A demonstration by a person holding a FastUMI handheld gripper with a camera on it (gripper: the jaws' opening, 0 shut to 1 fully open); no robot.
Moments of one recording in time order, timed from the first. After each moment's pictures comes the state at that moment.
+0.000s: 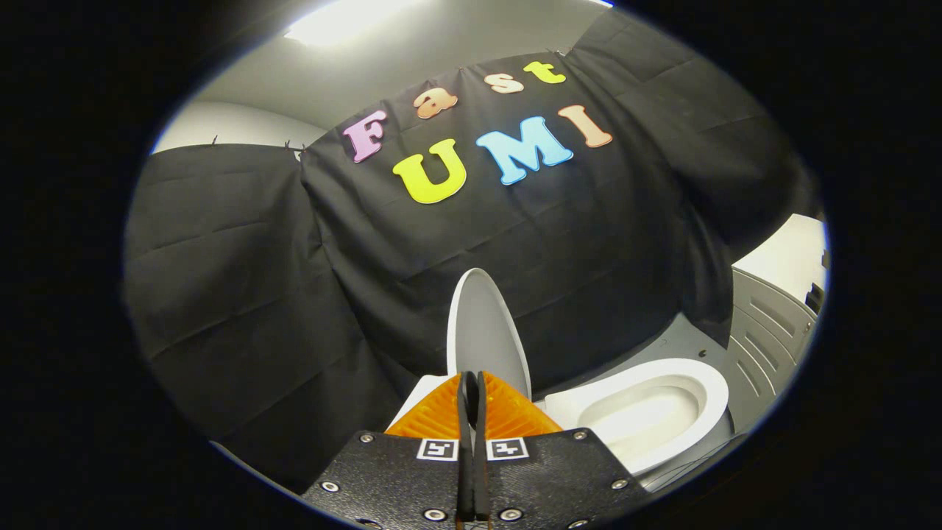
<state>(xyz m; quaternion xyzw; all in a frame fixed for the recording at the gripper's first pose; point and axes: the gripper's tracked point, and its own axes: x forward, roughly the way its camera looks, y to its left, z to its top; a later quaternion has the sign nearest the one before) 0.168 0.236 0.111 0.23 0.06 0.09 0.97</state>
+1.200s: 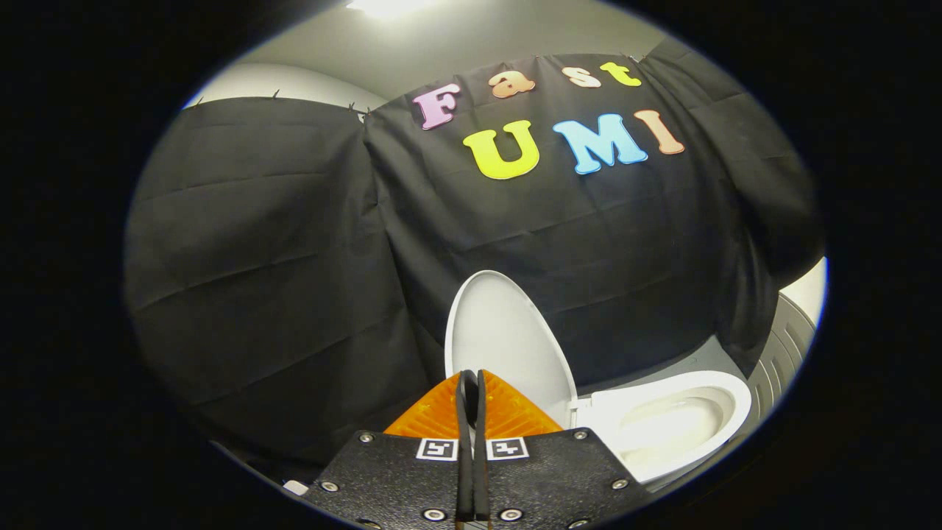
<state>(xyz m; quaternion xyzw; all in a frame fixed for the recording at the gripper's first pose) 0.169 0.353 0.113 0.15 0.07 0.17 0.97</state>
